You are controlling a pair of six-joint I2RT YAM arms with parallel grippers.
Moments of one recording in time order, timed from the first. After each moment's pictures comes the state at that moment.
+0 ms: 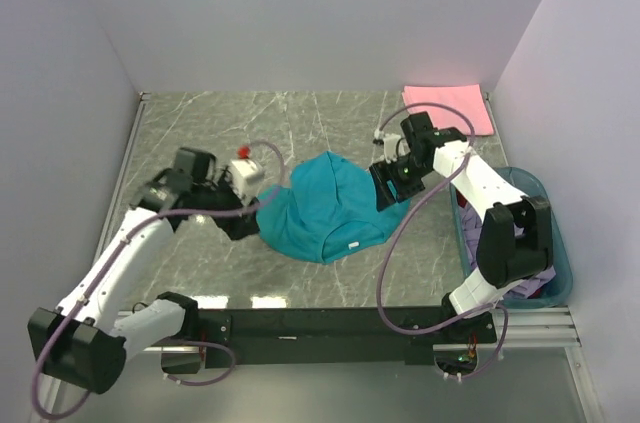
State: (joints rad) left arm -0.25 1.05 0.99 -0.86 0.54 0.38; right arm 0.26 1.60 1.29 -0.98 -0.39 -0.19
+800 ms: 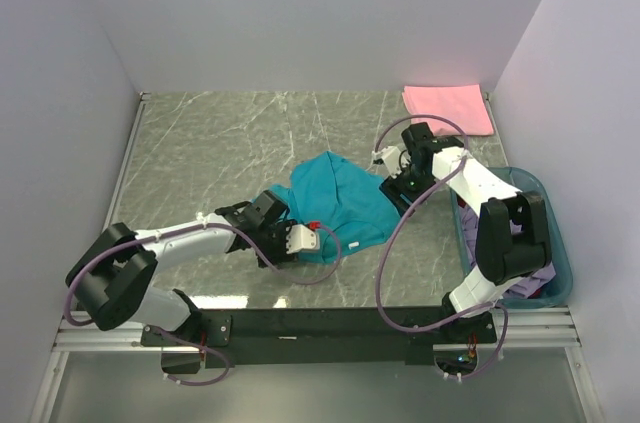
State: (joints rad) left arm -0.76 1.39 0.68 -0.39 0.26 0.70; right arm 0.24 1.62 1.16 -0.91 -0.13 -0.55
